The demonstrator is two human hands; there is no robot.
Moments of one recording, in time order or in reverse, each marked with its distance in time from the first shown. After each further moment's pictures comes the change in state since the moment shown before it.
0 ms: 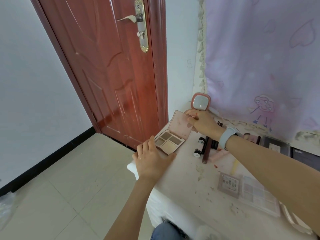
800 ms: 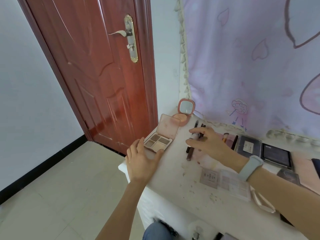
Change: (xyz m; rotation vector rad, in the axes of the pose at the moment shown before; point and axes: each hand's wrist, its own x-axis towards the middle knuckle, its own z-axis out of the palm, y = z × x) left_hand -0.018 0.006 -0.005 -0.210 0.194 0.050; right_hand -0.106 0.000 -0.035 0.184 0.021 0.126
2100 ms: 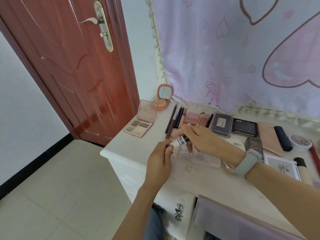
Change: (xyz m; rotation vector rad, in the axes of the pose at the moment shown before) left_hand -0.090 0.064 0.005 -0.489 -0.256 0.374; right_hand -0.074 0.000 -0.022 -0.353 -0.108 -0.086
